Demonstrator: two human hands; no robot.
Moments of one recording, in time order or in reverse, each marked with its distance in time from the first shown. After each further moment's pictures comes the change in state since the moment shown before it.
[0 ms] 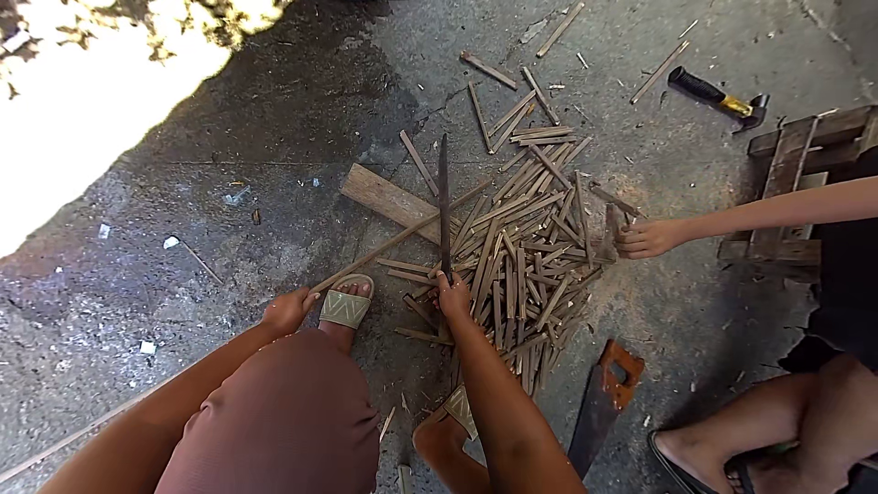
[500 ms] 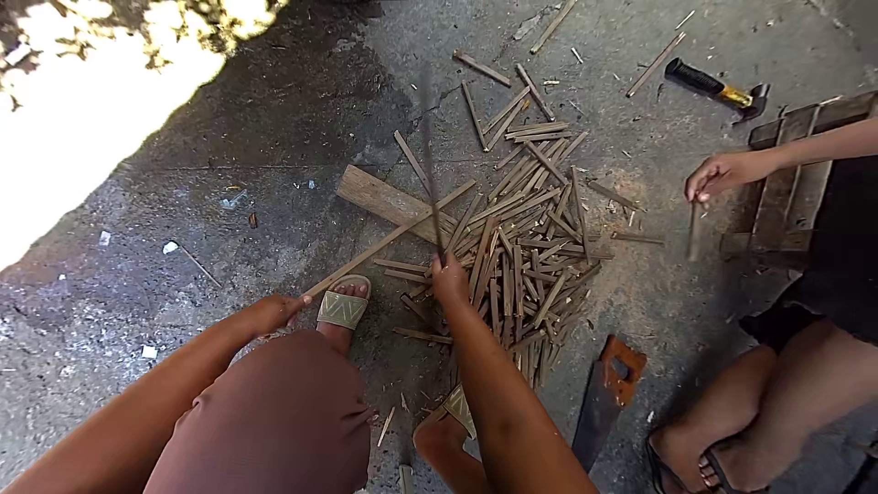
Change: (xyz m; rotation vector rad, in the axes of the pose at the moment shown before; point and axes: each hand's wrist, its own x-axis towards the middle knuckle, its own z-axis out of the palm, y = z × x) left_hand -0.048 0.011 -0.056 -0.238 -0.283 -0.028; right_hand 0.002 -0.029 -0.005 -0.406 0.212 -0.327
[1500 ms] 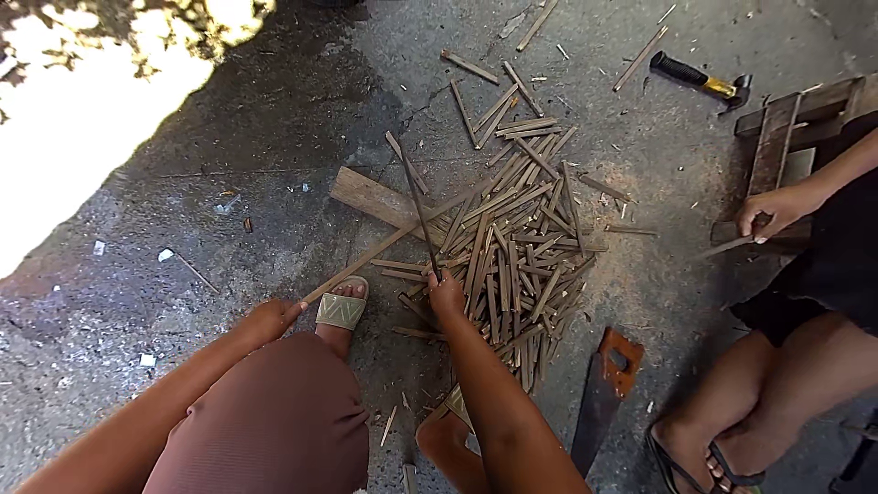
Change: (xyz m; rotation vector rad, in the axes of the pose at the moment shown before) left_hand -0.004 -0.003 0.010 0.102 0.124 0.095; right_hand -0.016 0.016 0.009 -0.066 -0.231 0.220
